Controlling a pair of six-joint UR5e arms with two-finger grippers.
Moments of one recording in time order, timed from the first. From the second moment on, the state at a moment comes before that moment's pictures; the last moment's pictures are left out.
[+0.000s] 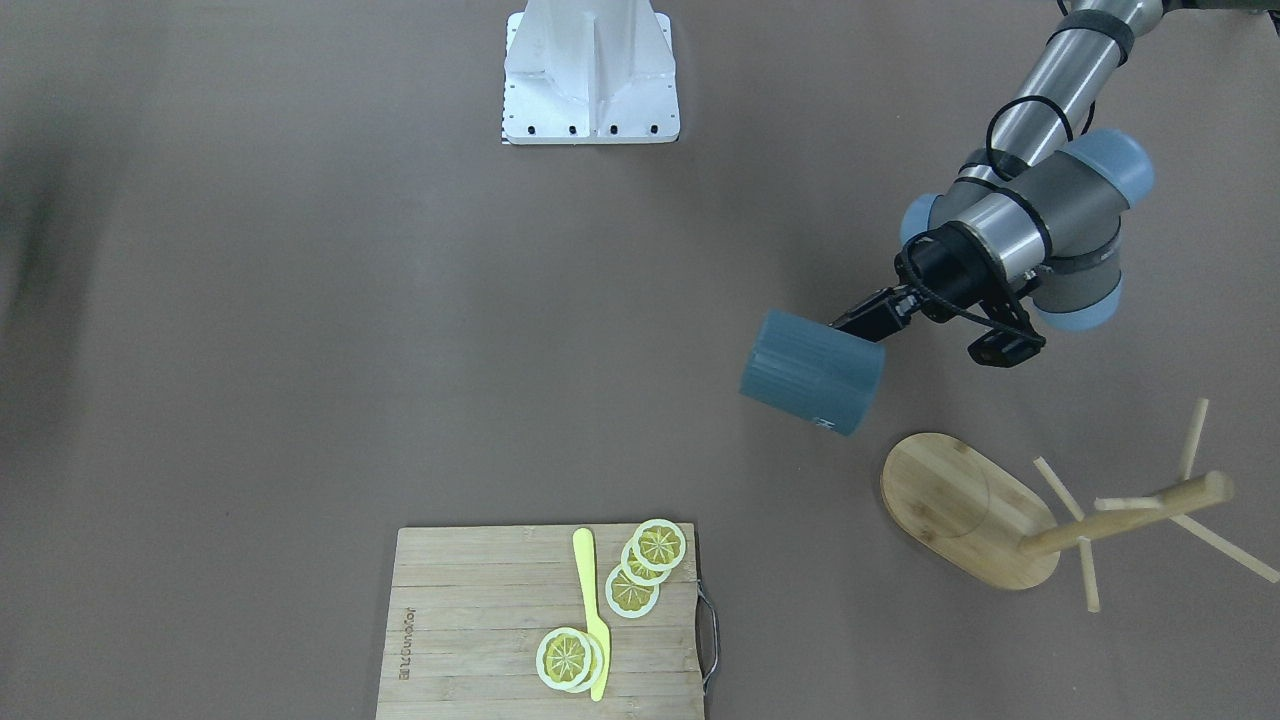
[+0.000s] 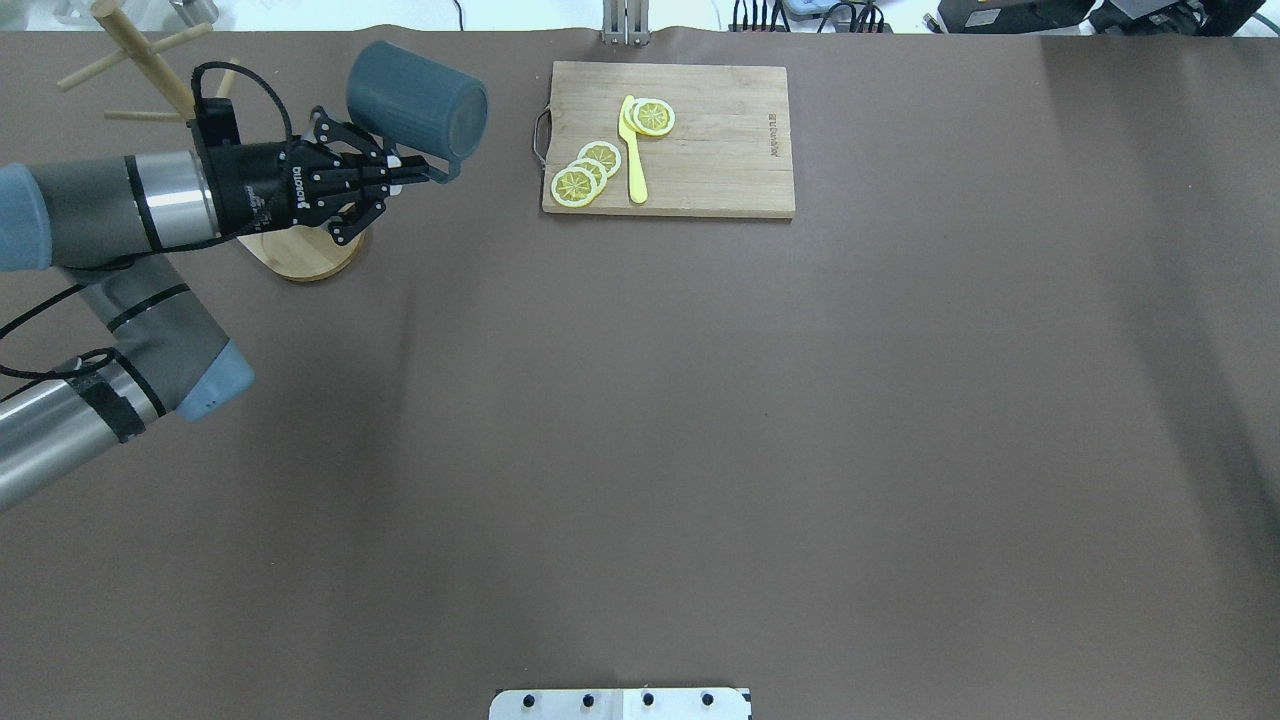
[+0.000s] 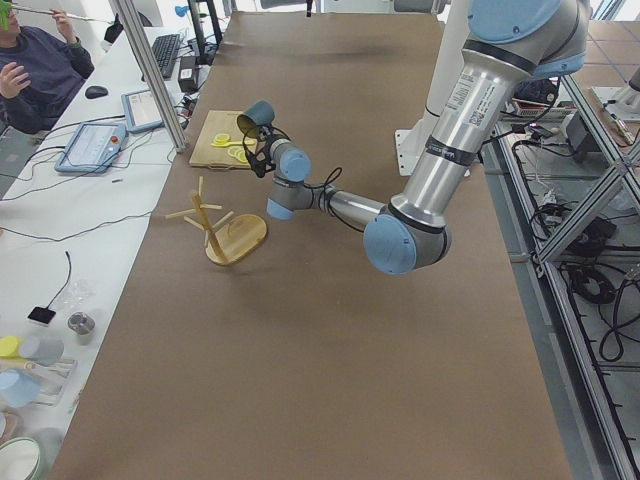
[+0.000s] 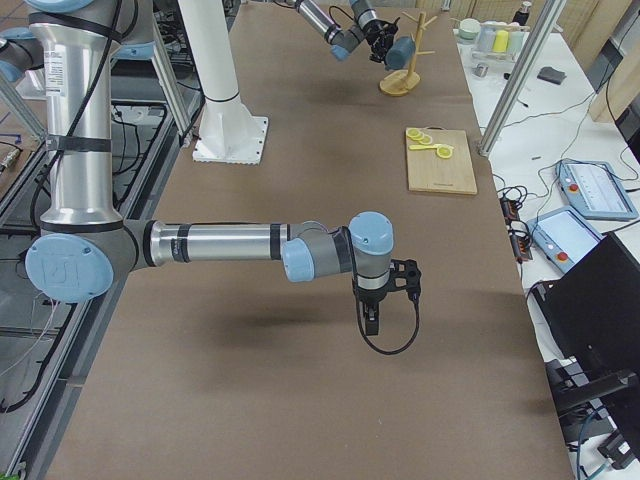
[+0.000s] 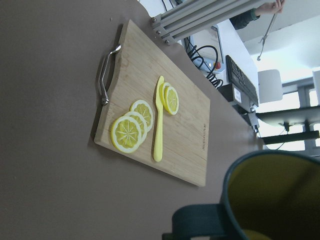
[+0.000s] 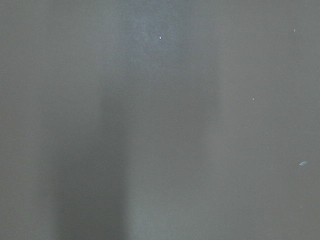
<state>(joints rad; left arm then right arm) -0.85 -2.03 -1.25 -3.42 -1.89 -2.49 1.46 -1.61 1.65 -1.38 2.25 0.20</state>
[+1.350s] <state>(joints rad) -0.88 -2.03 -1.03 -3.65 -1.43 -3.14 1.46 -1.61 1.66 -1.37 2.25 0.20</state>
